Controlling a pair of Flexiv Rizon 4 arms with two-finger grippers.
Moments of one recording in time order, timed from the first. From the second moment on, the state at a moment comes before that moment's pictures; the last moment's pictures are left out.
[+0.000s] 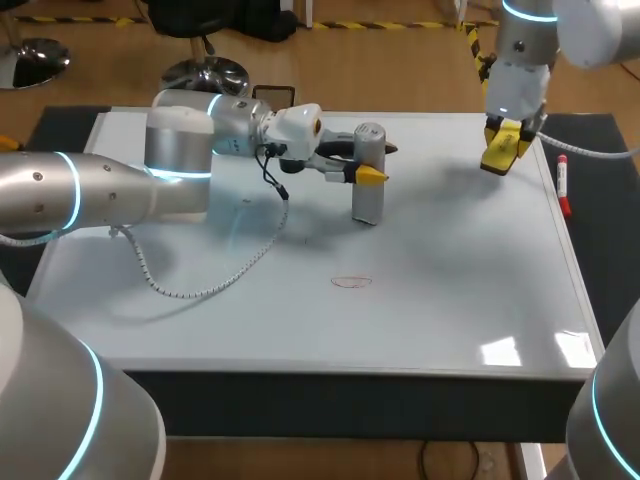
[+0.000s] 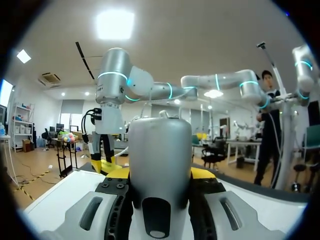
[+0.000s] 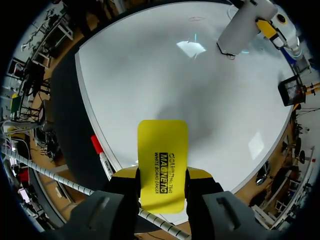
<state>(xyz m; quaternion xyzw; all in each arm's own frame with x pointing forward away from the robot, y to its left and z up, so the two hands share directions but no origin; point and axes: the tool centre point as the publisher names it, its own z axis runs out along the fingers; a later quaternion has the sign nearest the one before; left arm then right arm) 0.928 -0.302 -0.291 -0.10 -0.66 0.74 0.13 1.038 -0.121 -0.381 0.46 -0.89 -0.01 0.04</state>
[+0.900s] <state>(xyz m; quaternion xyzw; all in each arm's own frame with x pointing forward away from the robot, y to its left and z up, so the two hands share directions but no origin) 0.933 -0.295 -0.261 -0.11 -0.64 0.75 0.11 1.038 -0.121 -0.381 0.46 -0.89 -0.01 0.04</state>
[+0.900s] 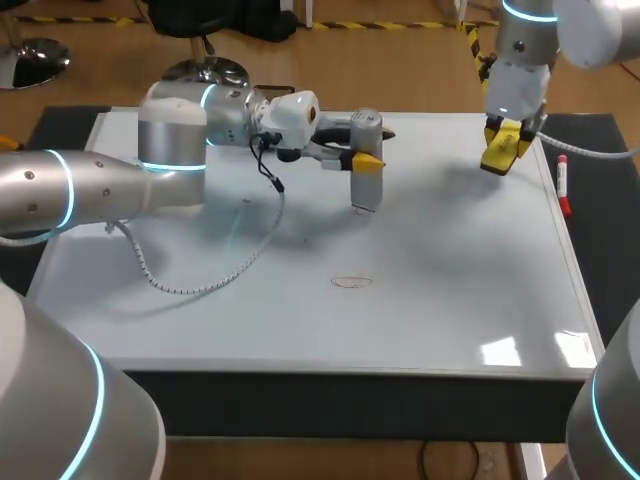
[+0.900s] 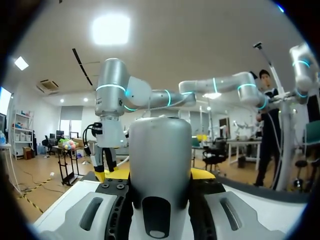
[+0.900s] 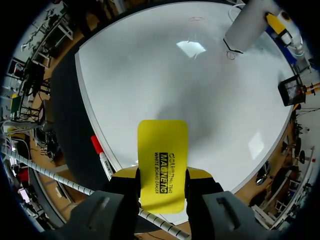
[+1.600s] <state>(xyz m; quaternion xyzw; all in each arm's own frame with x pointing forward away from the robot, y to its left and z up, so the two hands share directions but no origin) 0.967 -0.181 -0.242 -0.05 -0.66 0.75 0.05 1.038 -0.121 -0.381 0.46 -0.89 -0.01 0.04</state>
